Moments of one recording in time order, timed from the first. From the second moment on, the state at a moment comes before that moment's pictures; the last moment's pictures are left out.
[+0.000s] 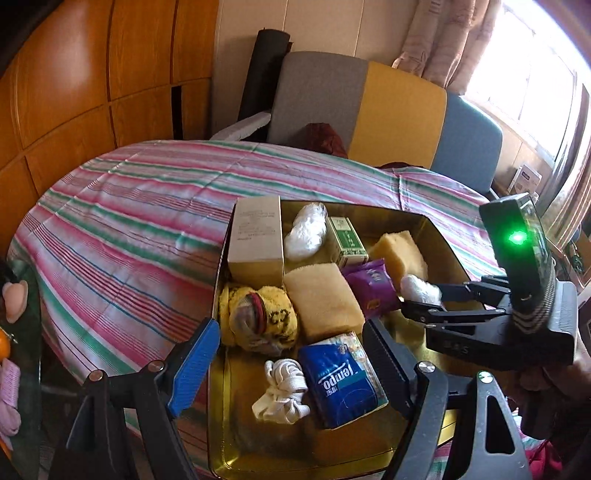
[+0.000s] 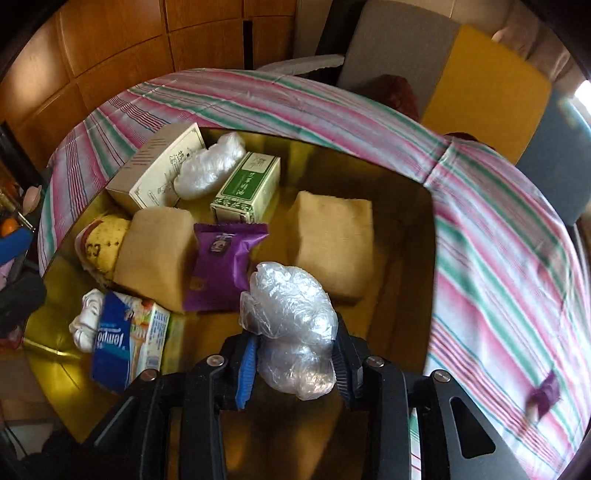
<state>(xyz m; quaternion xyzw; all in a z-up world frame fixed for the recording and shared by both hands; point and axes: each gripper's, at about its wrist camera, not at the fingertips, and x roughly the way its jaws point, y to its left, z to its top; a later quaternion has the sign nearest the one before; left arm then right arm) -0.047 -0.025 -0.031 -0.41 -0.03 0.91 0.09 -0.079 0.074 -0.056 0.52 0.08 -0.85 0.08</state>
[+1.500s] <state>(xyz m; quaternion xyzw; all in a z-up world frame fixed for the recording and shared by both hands) 0.001 0.138 -0.018 -0.40 0.12 0.87 0.26 0.091 0.411 -0.048 0.56 -0.06 -0.82 -0.11</state>
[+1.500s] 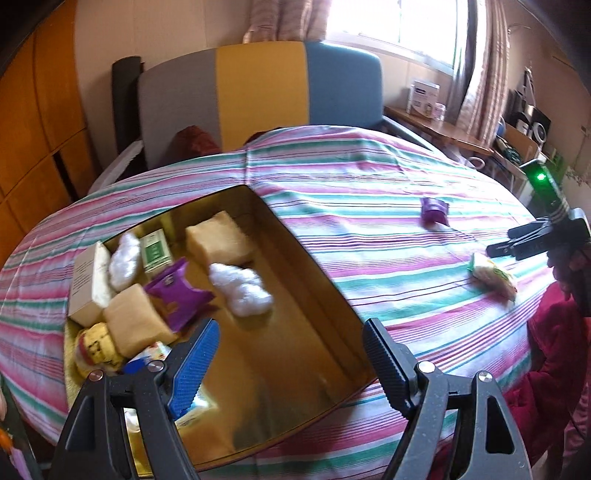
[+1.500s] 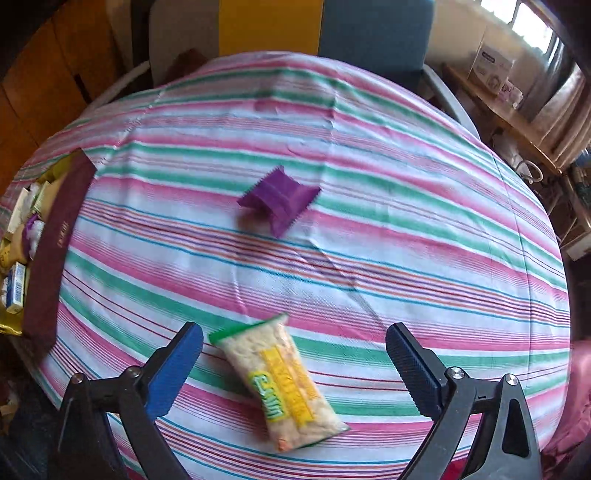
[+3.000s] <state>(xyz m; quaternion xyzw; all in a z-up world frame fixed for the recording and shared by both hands) -0.024 0.345 -0.044 -0.44 0.17 0.80 0.36 0.110 0.473 -0.088 0.56 -0.18 -0.76 -0.26</state>
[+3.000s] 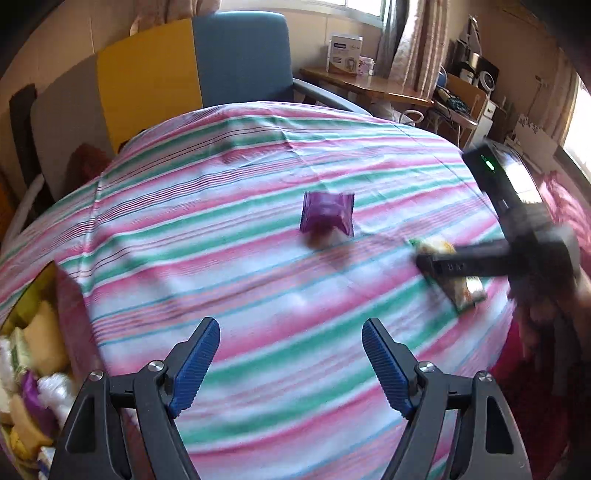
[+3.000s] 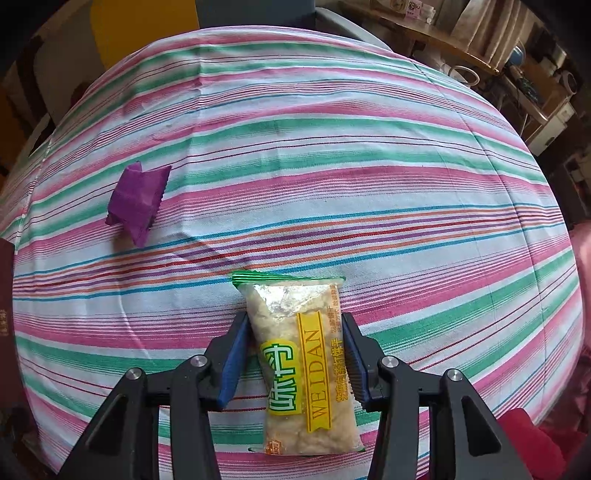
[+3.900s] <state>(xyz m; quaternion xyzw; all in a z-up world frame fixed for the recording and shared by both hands) -0.102 0.472 -0.103 -0.45 0.19 0.79 0.36 0.112 0.448 -0.082 0.57 -0.18 -0.77 -0.25</state>
